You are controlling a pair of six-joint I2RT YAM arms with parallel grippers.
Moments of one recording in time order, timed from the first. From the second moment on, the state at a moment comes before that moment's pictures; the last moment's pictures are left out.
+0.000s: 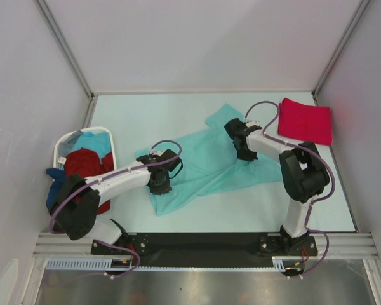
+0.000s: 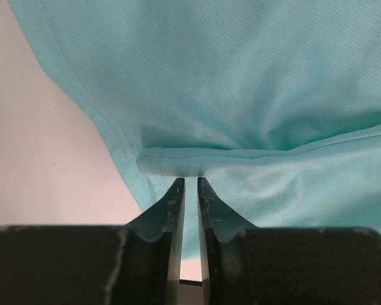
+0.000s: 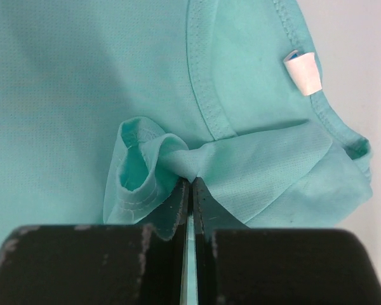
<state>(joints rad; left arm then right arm) -0.72 1.45 0.85 -0.77 -0.26 -0.84 0.48 1.86 1.26 -0.71 0.54 0.64</state>
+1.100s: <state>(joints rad) -0.75 1.52 0.88 -0.75 -0.27 -0.82 0.68 1.61 1.02 -0.78 0.57 0.74</state>
